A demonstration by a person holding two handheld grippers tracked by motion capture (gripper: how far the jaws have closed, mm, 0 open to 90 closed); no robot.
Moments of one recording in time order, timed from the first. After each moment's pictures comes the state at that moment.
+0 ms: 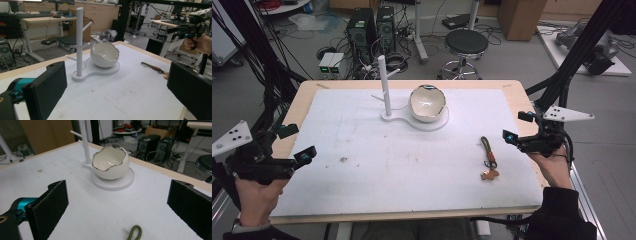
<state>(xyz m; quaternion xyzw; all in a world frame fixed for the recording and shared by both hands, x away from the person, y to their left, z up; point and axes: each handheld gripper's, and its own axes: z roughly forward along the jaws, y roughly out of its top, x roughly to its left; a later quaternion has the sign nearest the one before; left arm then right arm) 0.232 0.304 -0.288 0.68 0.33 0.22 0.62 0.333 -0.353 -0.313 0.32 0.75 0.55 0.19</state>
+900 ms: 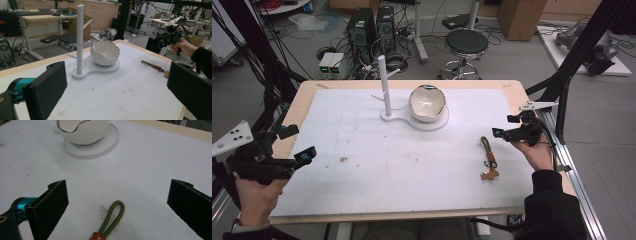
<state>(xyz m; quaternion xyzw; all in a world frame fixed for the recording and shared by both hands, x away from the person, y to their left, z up) 0.234 0.306 -0.292 0.68 0.33 0.21 0.62 0.400 -0.351 -0.362 0.39 0.80 0.44 0.13</state>
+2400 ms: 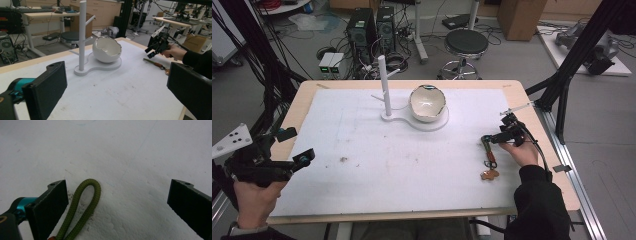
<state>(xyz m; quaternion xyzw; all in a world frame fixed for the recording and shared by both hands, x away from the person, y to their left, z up) 0.231 0.311 -0.296 0.68 0.34 0.21 0.61 0.445 -0.339 -0.425 0.45 0.83 0.31 0.10</state>
